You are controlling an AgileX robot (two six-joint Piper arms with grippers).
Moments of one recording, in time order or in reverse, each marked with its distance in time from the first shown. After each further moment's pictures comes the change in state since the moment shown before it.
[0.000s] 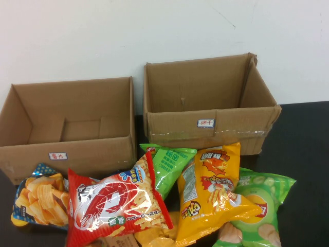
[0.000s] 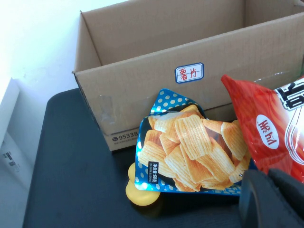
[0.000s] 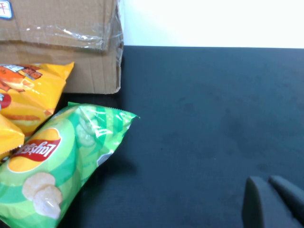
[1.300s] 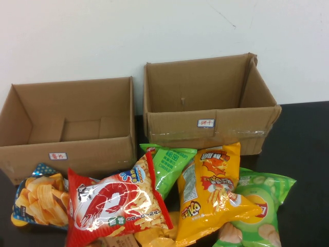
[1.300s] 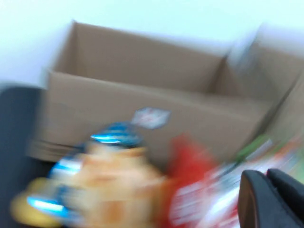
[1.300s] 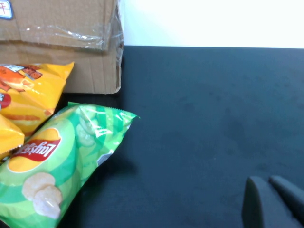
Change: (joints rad) right arm 0.000 0.000 0.000 0.000 0.000 0.000; left arm 0.000 0.000 0.006 -0.302 -0.130 -0.187
